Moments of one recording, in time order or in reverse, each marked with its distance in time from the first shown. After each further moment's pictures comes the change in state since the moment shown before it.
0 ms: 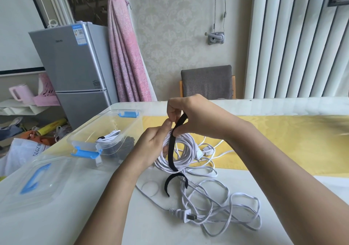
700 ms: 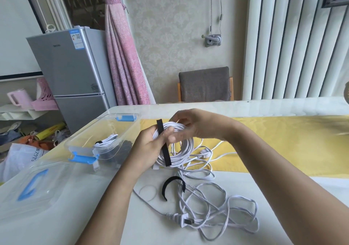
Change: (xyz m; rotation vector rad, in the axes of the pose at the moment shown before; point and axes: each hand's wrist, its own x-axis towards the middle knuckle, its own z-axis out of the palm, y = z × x) left_hand 0.005 -0.003 0.007 -0.134 0.124 0.030; right_hand -0.004 0.021 0.007 0.469 -0.261 0.376
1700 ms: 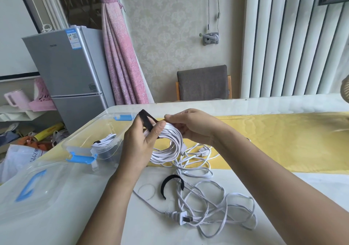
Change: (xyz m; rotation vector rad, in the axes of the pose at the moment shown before) left_hand 0.004 -0.007 -0.007 0.232 0.265 0.278; right_hand 0.014 0.006 0.019 0.773 0.025 0.026
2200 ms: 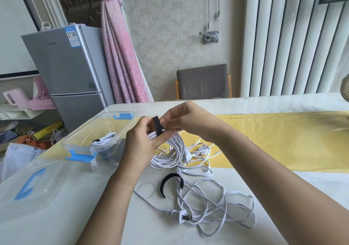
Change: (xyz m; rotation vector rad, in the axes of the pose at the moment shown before) left_hand -0.002 0.003 0.003 0.070 -0.037 -0.146; right_hand -0.005 -0.010 0.007 -0.432 0.117 -0.174
